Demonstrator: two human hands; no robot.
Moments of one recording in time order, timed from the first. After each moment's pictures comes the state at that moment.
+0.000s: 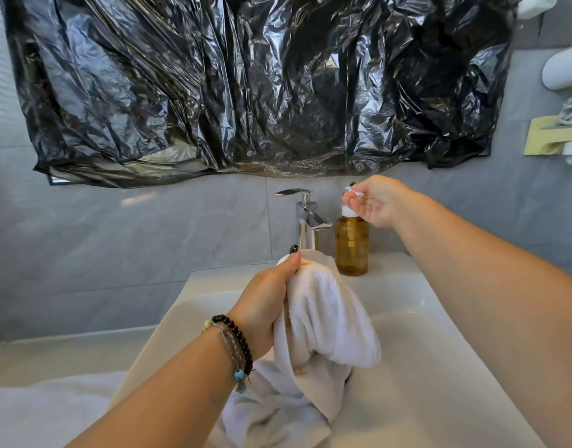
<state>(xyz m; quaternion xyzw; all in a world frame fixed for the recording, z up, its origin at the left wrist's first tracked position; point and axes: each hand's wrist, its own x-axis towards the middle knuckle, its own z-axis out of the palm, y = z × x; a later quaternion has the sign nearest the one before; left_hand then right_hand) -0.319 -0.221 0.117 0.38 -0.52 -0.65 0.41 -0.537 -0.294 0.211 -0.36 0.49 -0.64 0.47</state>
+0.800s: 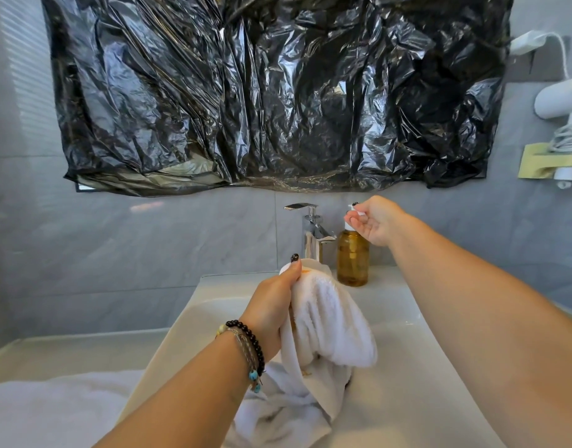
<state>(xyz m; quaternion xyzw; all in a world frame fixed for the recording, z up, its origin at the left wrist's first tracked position) -0.317 -0.209 0.120 0.40 -0.50 -0.62 0.45 -0.529 -0.287 0.205 -0.33 0.49 -0.65 0.49</state>
